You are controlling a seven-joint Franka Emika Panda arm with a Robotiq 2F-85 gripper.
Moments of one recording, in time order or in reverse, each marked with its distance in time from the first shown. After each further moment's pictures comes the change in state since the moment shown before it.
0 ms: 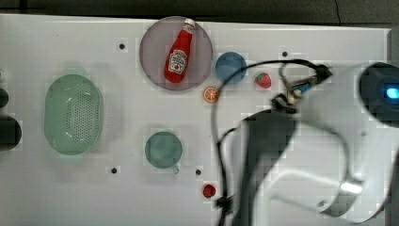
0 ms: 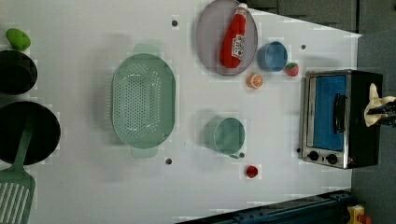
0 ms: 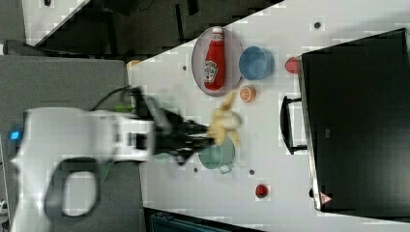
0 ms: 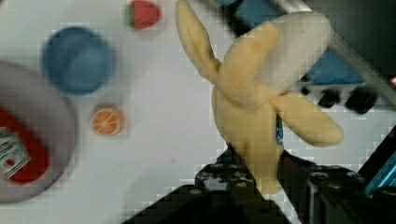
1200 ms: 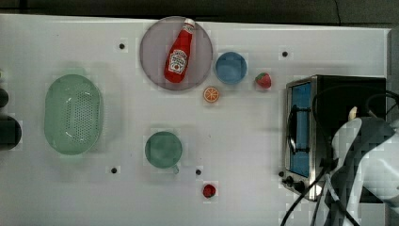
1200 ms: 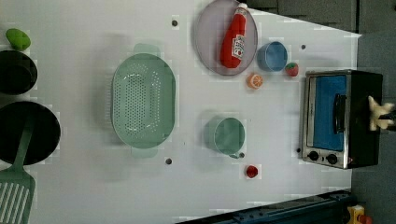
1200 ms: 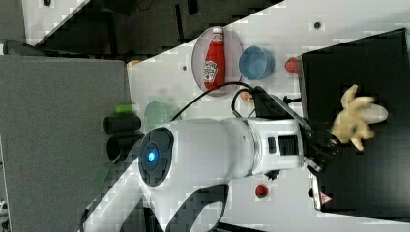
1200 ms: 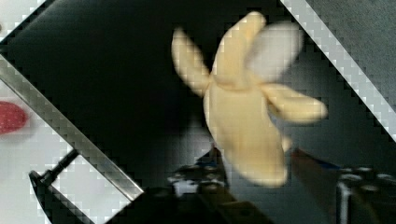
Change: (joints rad) arm -0.075 0.267 -0.304 0.018 0.046 0.355 -0.556
